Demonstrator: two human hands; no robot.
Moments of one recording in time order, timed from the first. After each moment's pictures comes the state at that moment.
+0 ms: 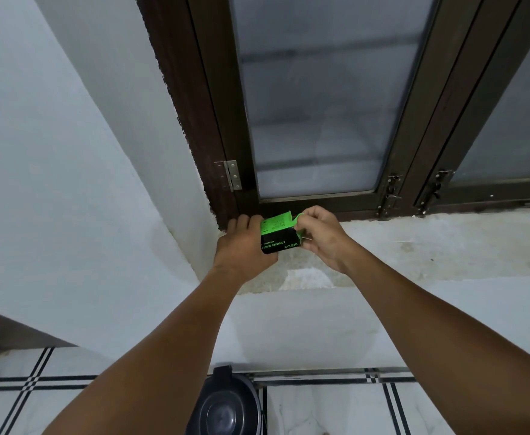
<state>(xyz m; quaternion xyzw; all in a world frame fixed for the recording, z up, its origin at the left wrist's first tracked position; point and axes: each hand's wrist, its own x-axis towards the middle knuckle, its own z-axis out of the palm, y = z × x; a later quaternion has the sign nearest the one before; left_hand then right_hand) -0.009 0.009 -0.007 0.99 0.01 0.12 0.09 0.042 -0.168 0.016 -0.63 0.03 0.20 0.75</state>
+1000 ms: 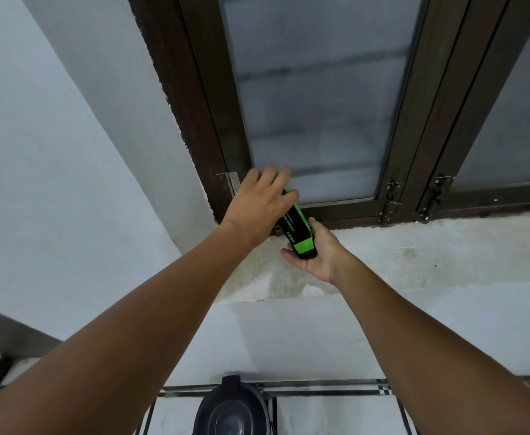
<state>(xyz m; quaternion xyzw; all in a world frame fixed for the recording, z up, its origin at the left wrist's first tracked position) 0.015 -0.017 0.106 0.92 -0.20 0.19 -0.28 0.042 -0.164 0.009 -0.44 0.20 0.31 0.82</state>
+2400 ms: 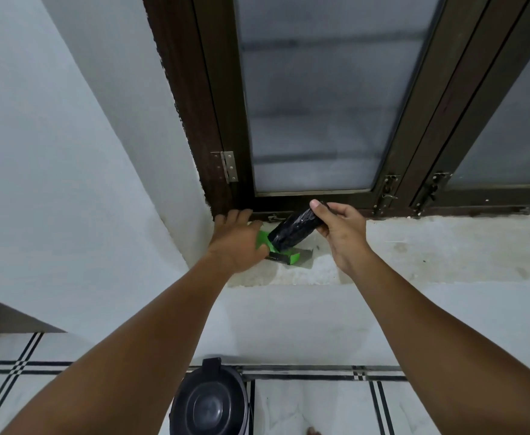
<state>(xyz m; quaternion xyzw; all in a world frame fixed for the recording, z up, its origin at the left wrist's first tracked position) 0.003 0.015 -0.004 1.00 -0.04 -0.02 -0.05 0.048 -0.200 -0.001 -0.59 0.13 0.04 0.80</state>
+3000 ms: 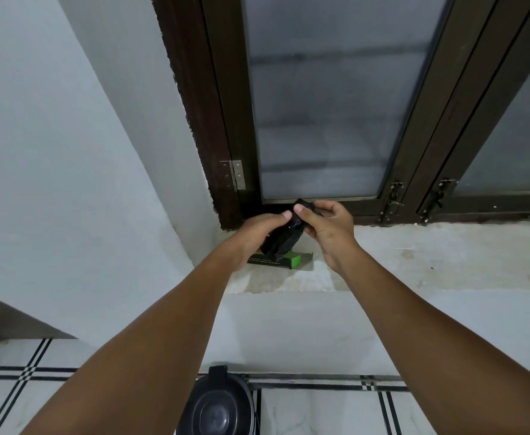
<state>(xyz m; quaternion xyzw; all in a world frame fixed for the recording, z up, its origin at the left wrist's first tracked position) 0.004 -0.009 0.036 0.76 0.12 -0.12 0.63 0.044 -0.168 0.020 -0.61 0.08 0.06 0.79</state>
